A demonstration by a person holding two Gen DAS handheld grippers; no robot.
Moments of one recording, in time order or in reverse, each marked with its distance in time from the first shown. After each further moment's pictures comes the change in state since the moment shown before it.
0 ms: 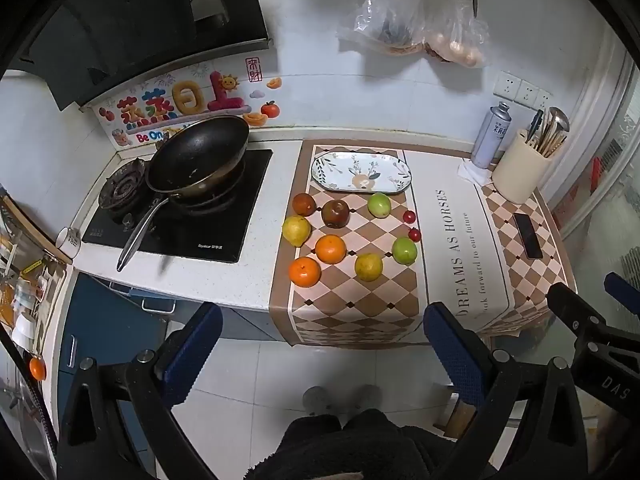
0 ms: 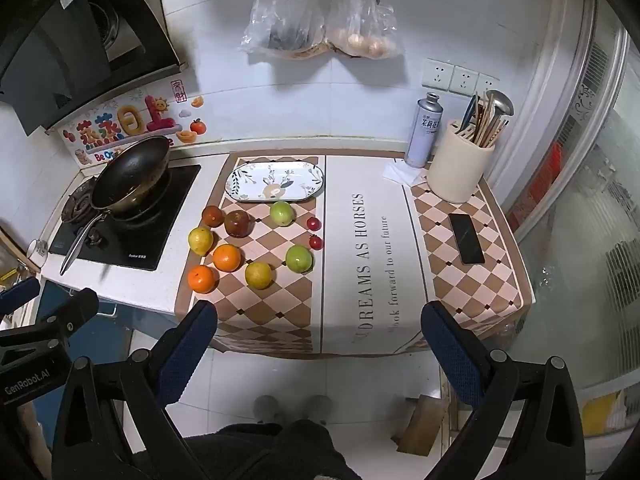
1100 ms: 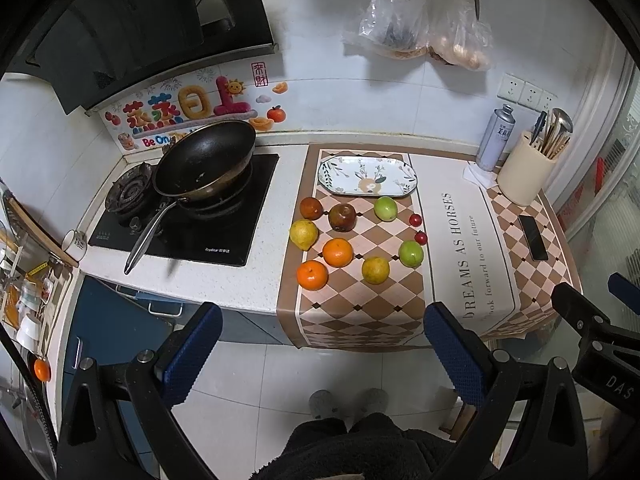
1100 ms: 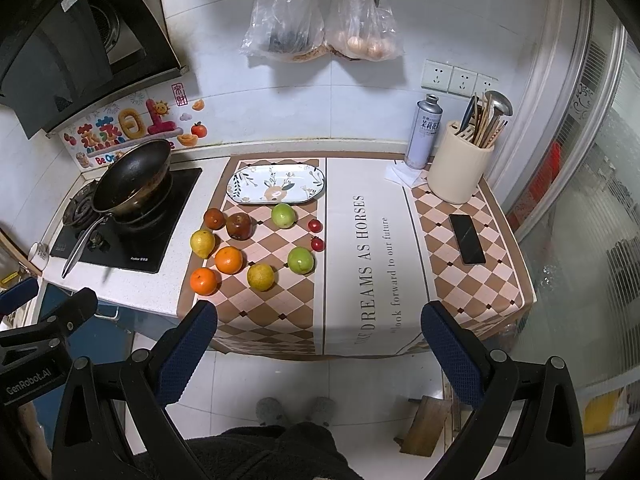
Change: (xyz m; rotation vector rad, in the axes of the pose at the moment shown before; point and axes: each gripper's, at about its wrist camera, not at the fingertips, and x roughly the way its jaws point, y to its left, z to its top) left arm -0.004 0.004 0.002 -0.001 -0.021 0.020; right arm -0.004 0.000 0.000 0.002 -0.009 0.000
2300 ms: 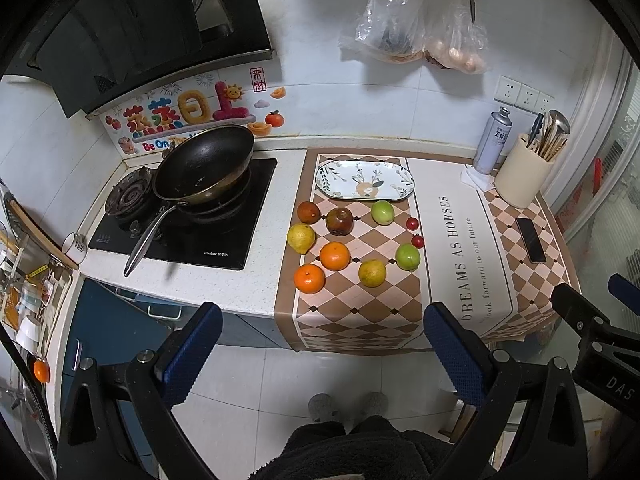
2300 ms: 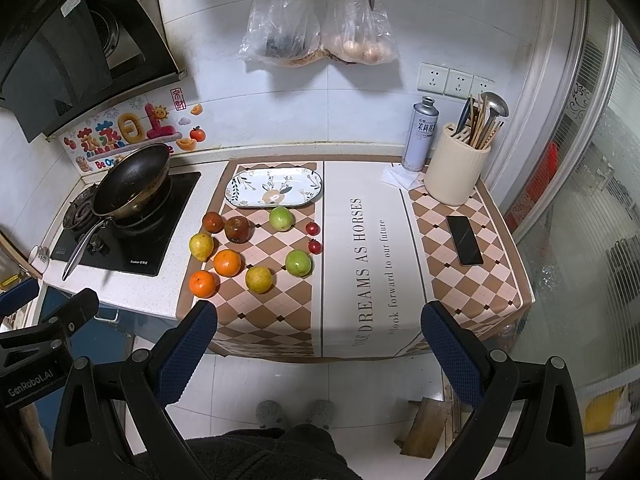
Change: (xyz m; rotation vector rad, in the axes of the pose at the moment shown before) left arm -0.004 -0.003 0.002 0.002 -0.010 0.006; right arm -0.011 -0.005 0.002 0.007 -0.011 -0.002
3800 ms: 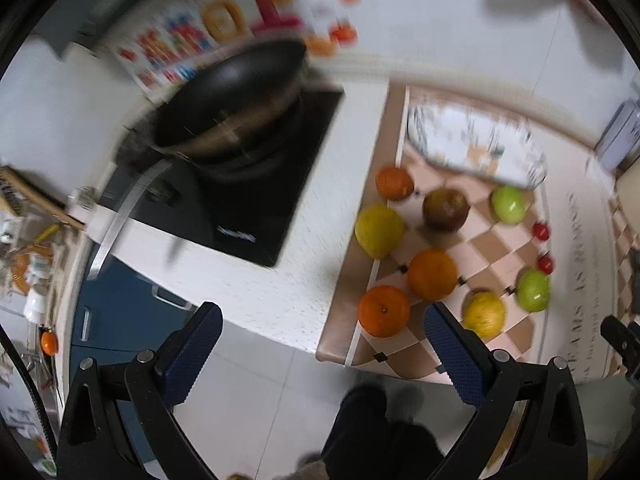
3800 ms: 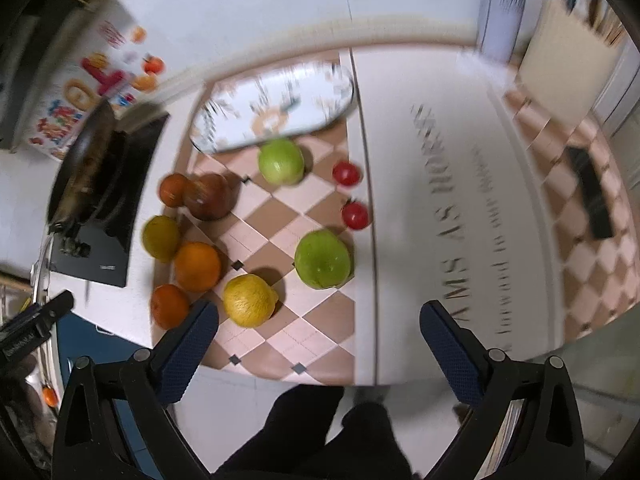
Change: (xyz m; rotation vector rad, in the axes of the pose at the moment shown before) left arm 0.252 0.058 0.054 -0.104 0.276 0.202; right arm 0.359 0.003 0.040 0.128 0.377 0.185
